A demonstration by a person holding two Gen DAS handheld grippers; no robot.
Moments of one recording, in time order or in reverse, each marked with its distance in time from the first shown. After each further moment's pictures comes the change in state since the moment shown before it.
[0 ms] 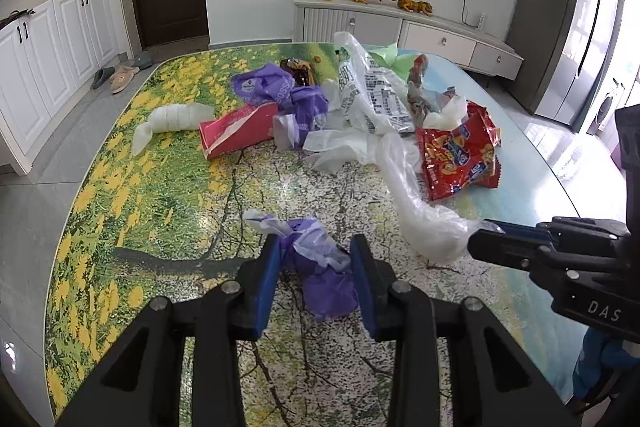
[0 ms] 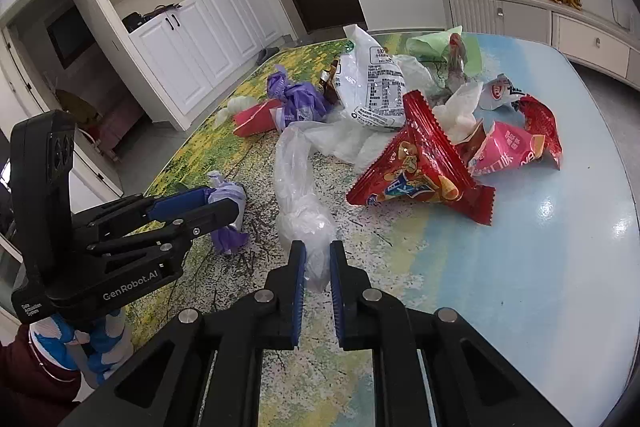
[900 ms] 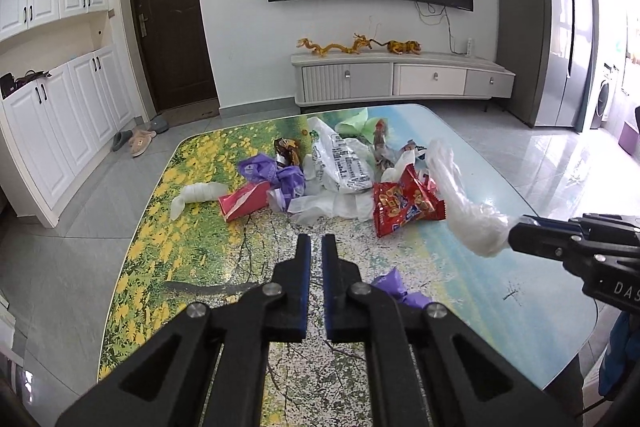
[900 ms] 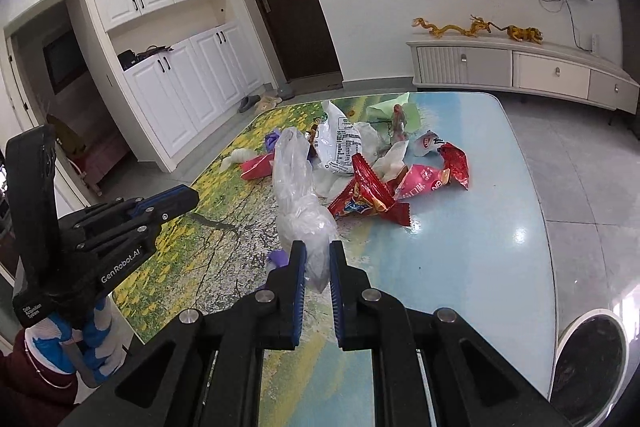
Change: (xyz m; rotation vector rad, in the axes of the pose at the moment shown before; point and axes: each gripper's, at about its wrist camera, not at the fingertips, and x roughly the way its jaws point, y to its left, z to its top) left arm -0.084 -0.044 0.004 0.101 -0.190 0.075; right arm -0.105 0.020 -0.015 0.020 -0.174 -0.094
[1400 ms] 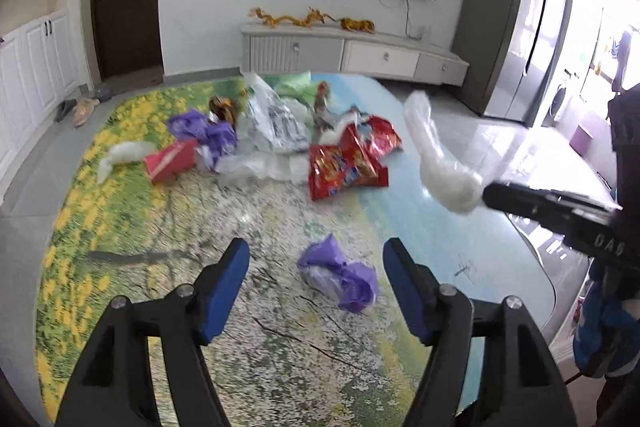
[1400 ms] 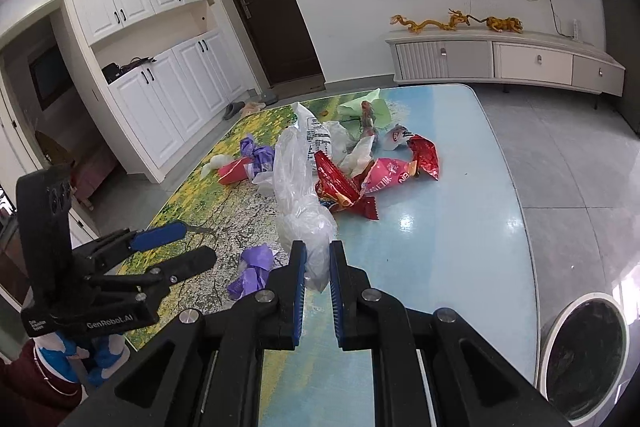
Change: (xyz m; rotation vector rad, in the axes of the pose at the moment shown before) left arm 0.029 -0.016 -0.021 -0.043 0.119 -0.251; right arm -0.010 -0.022 -0.008 0.061 -0.012 -0.041
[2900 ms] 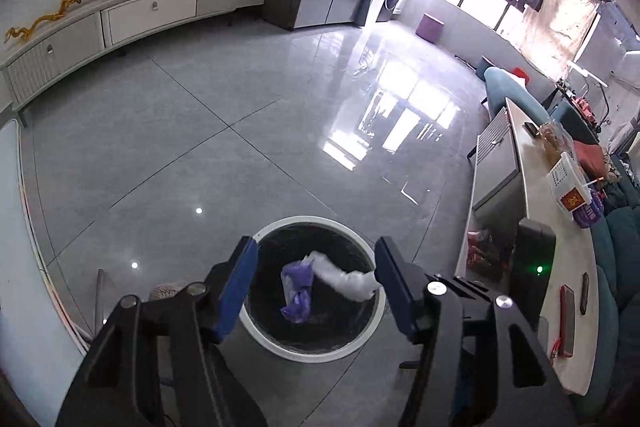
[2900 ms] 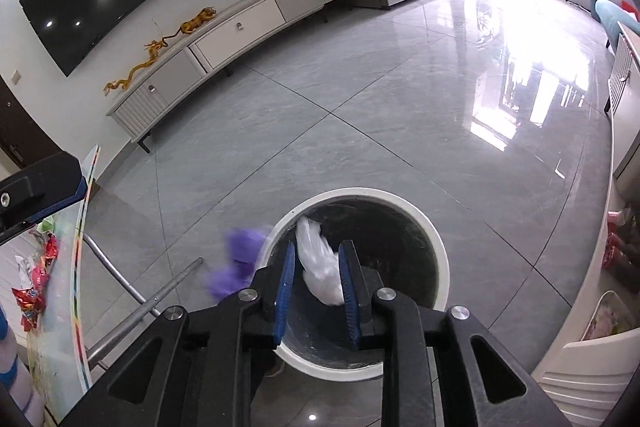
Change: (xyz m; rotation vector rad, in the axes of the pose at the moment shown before) left arm 0.167 -0.387 0.097 0.388 0.273 -0.523; right arm -0.143 -0.313 -0.129 0.706 -0.077 -0.616
